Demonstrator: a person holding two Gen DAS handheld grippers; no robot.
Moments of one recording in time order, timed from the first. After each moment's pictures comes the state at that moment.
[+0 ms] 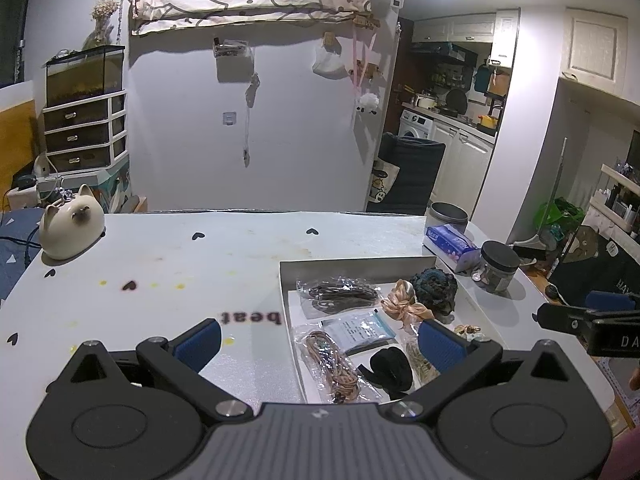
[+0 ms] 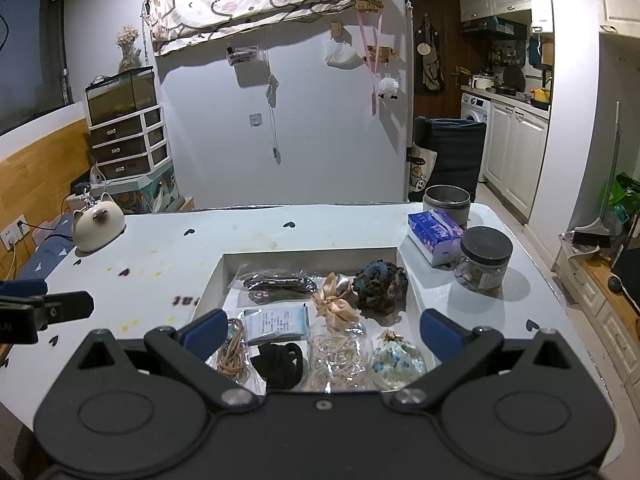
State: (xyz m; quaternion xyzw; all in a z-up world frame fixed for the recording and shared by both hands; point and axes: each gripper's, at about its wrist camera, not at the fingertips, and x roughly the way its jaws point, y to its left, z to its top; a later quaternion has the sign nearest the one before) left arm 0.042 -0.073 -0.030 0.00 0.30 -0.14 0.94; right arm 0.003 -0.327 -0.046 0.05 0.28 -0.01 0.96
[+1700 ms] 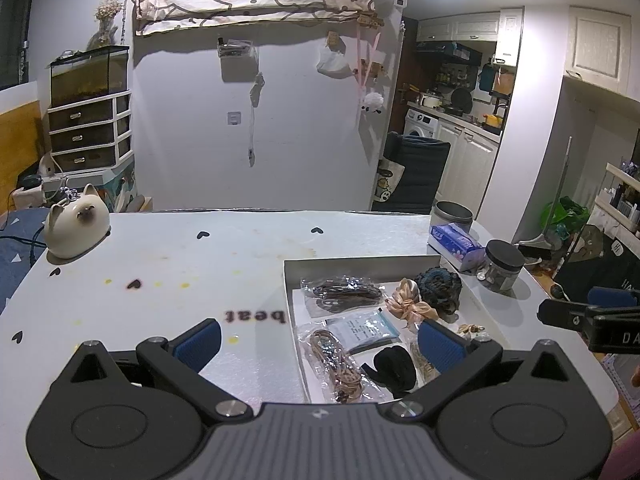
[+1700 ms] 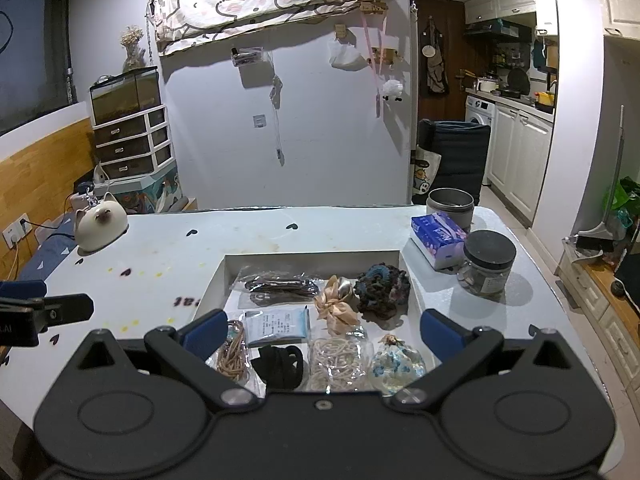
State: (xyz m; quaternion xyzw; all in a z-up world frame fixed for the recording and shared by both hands) left arm 0.041 -0.074 -0.027 0.00 0.30 -0.13 0.95; right arm 0.010 -0.333 -0.044 0.05 0.28 0.00 0.96
